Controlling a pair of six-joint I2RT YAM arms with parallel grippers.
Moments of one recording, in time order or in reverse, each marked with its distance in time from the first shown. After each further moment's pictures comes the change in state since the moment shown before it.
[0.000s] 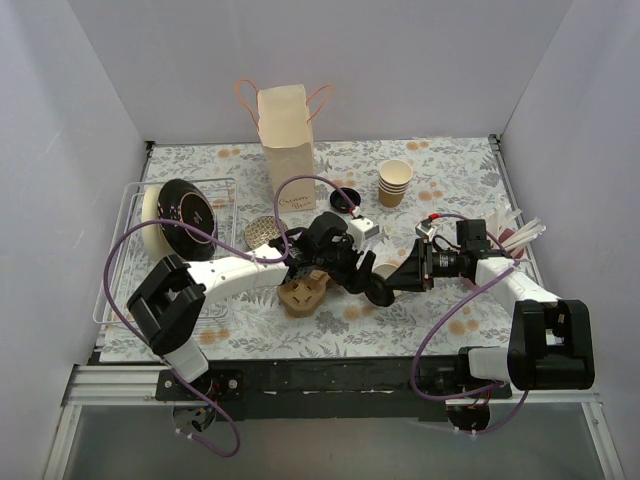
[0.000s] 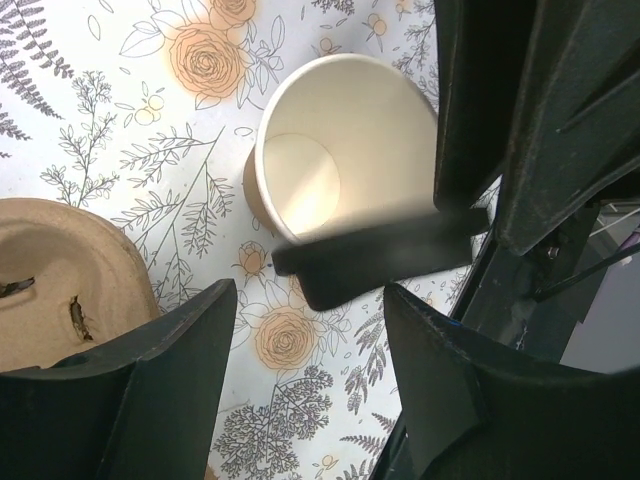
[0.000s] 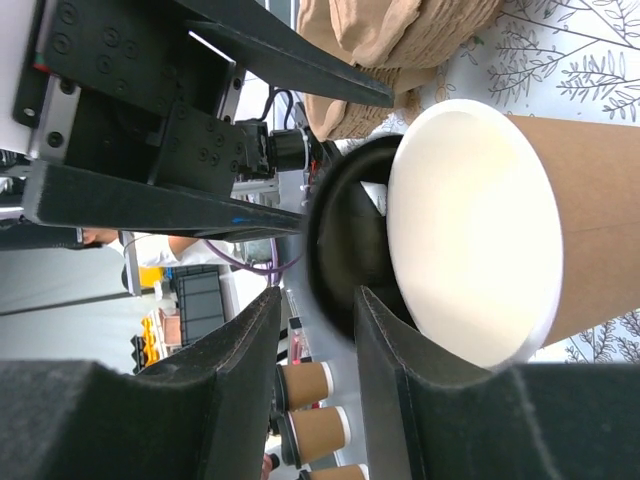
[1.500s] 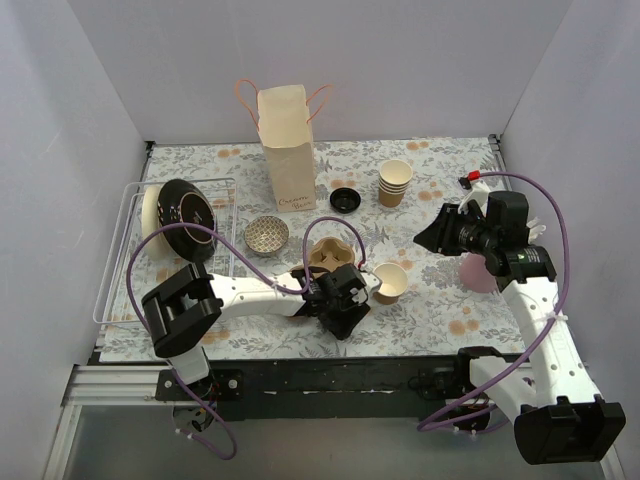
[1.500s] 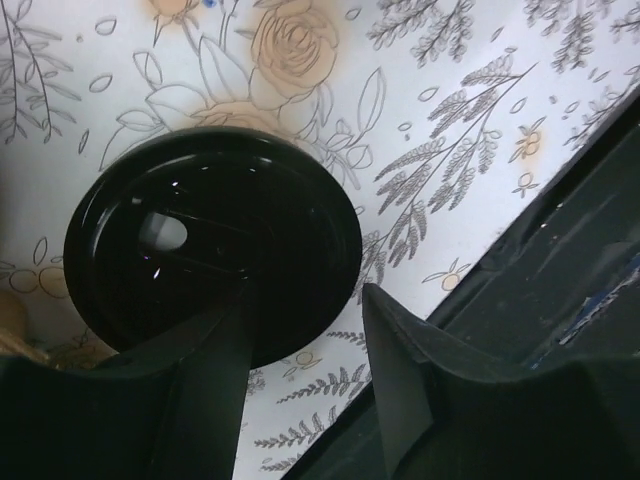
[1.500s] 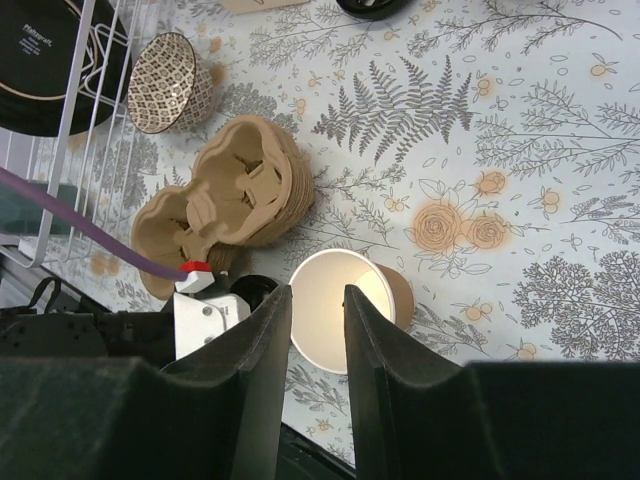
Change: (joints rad) left arm -0.225 0.055 -0.088 -0.277 -0.249 -0.053; right arm 0.039 -0.363 0.324 -0.231 0.727 -0.108
